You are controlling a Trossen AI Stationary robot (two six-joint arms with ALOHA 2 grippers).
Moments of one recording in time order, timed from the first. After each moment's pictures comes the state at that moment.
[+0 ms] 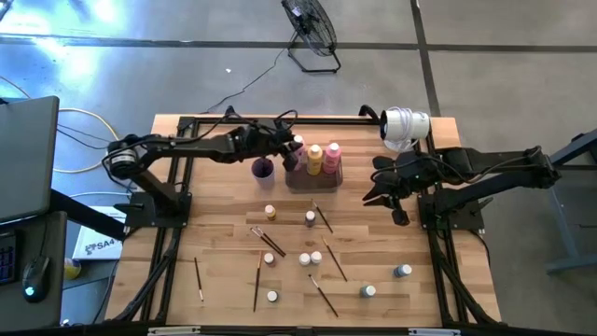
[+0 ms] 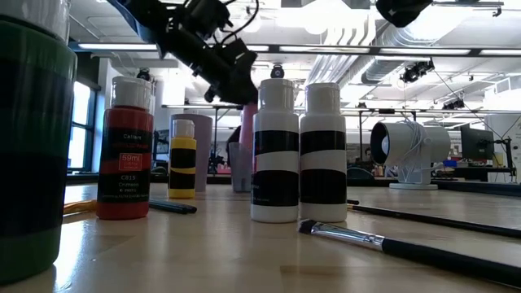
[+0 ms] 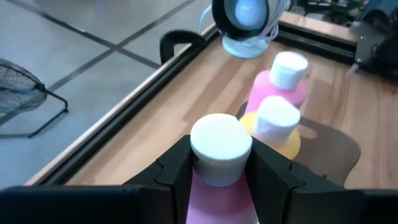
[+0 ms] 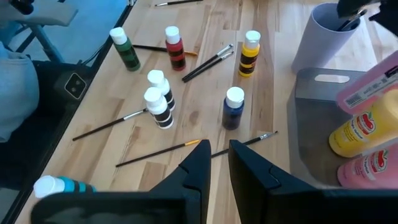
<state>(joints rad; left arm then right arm) 0.35 1.54 1.02 0.12 -0.14 -0.11 0.08 0.98 1.03 -0.73 -0.13 0.00</state>
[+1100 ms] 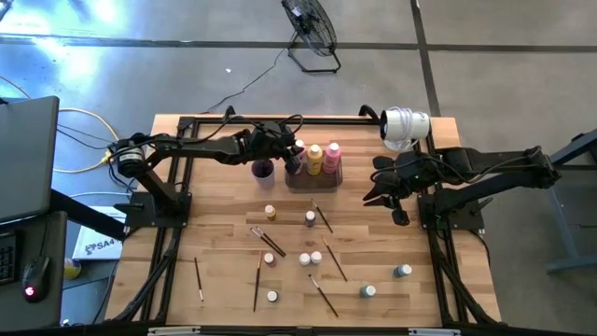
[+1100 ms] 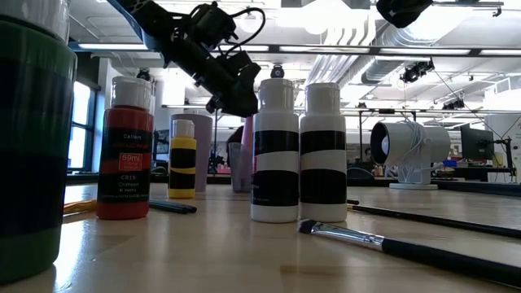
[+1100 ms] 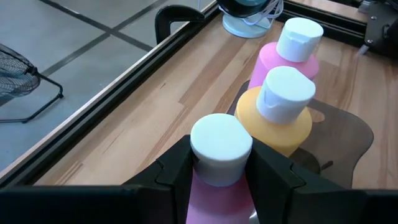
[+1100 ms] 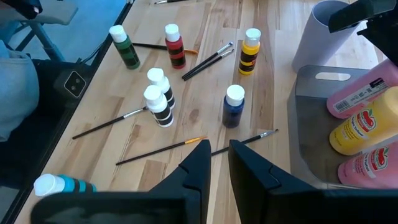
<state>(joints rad) 0.35 1.60 1.02 0.11 -0.14 -0.14 0.08 0.98 1.03 -0.74 -0.13 0.00</state>
